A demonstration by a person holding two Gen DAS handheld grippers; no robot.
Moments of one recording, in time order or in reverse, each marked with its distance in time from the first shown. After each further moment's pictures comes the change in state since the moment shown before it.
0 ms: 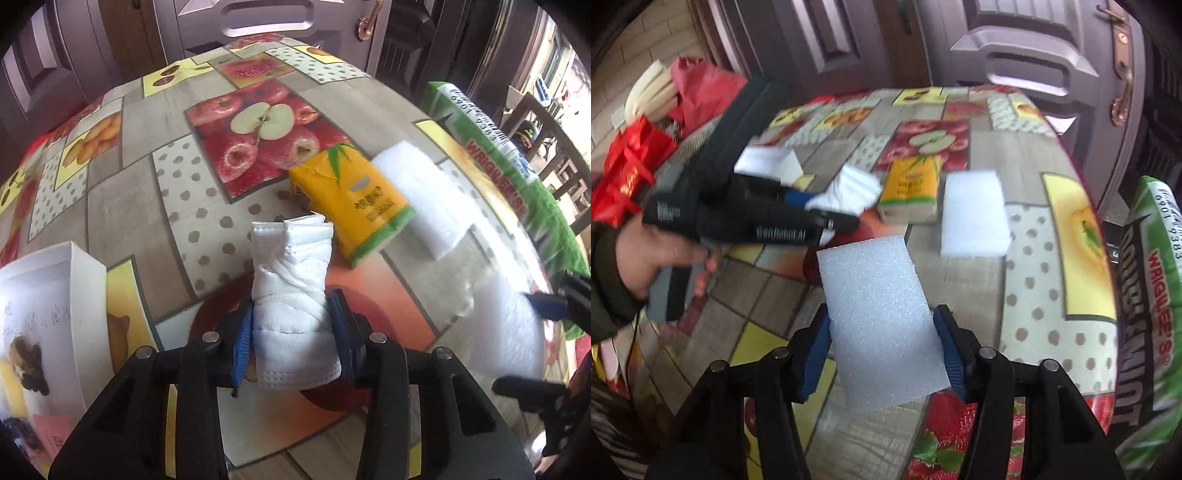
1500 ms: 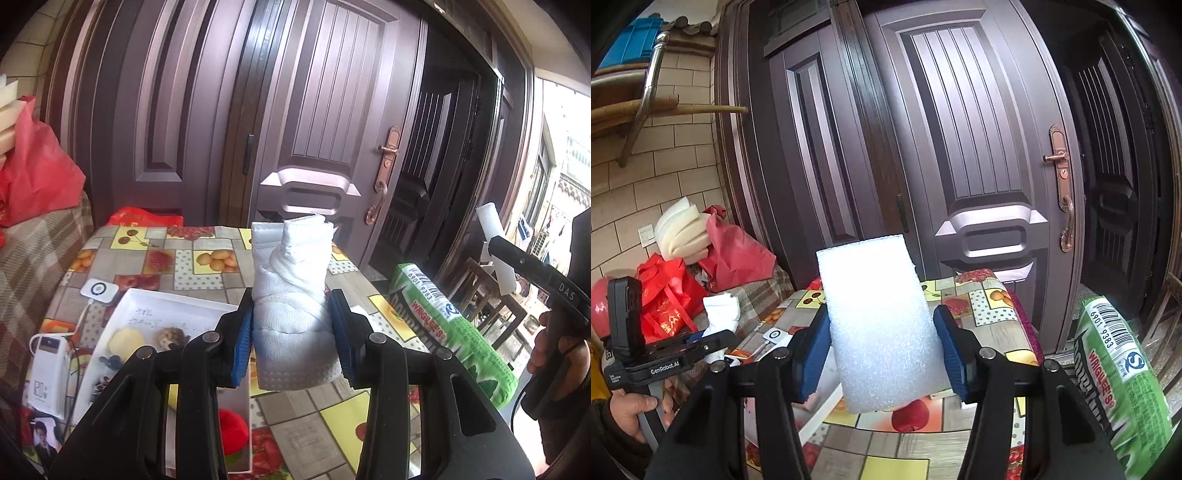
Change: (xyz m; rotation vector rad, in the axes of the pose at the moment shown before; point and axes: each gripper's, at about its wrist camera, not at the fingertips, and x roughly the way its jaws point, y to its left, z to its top) left arm -0.321 0.058 -0.128 -0.215 -0.642 0.003; right arm -0.208 0.104 0.052 0.075 -0.616 -0.088
